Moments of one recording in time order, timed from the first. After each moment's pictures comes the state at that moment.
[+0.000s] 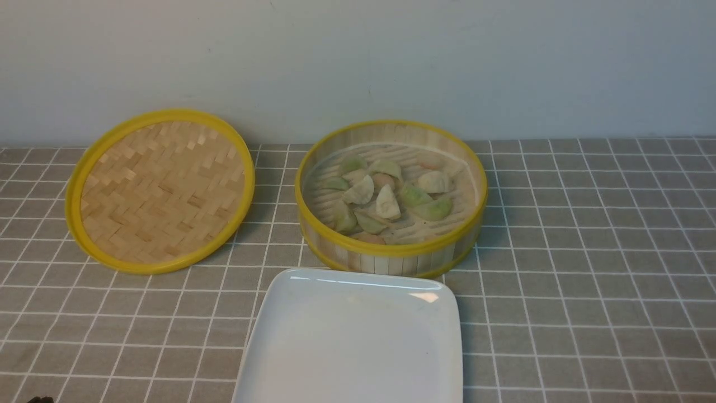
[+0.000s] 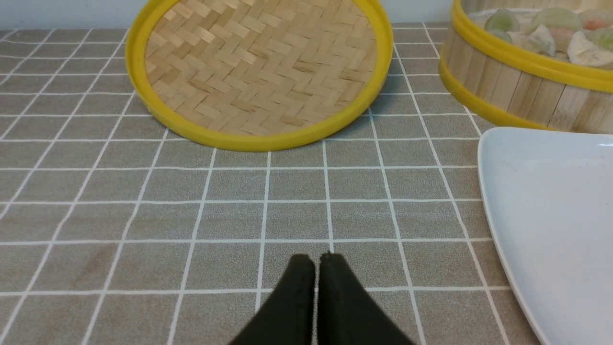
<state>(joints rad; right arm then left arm) -0.04 -0.01 0.02 0.08 0.39 -0.02 -0.06 -0.01 0.03 -0.07 0.37 -0.01</state>
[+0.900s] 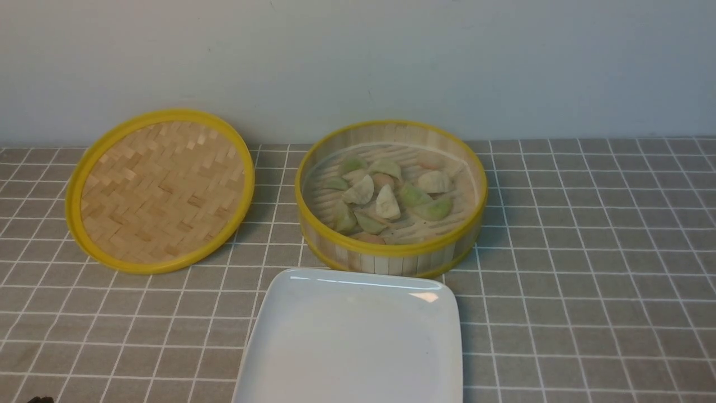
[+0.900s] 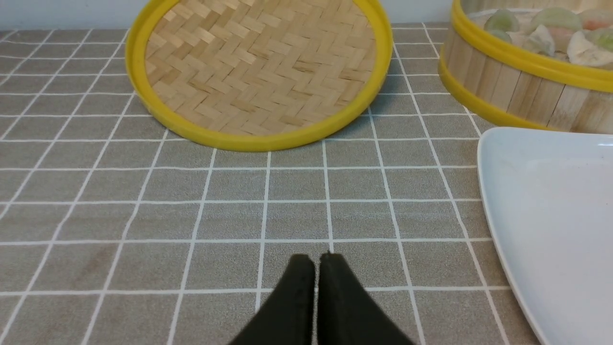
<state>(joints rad) -0.02 -0.01 0.03 0.84 -0.02 0.24 -0.06 -0.01 0.03 -0.07 0.37 -0.01</state>
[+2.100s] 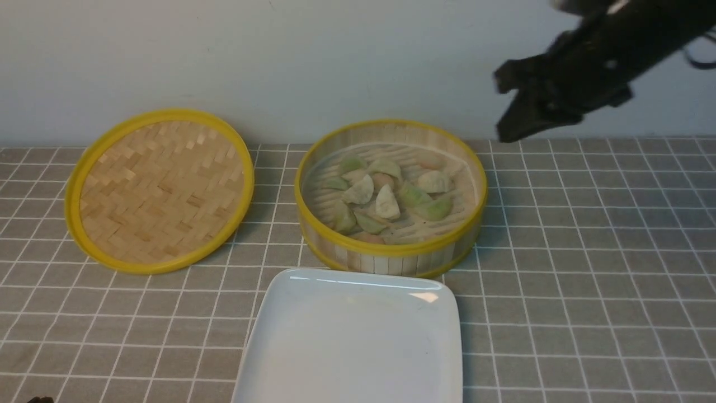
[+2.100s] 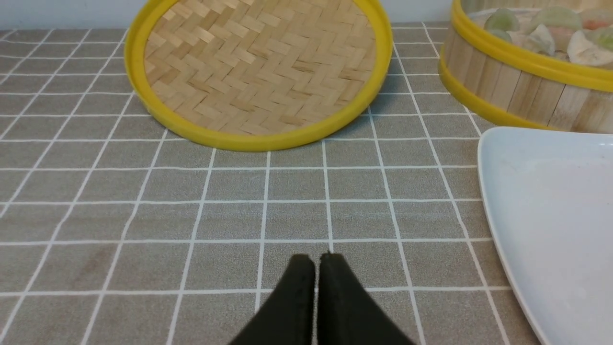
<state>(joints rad) 0.24 1.87 -1.80 0.38 1.23 -0.04 -0.06 -0.01 0.03 -0.07 0.37 -0.01</state>
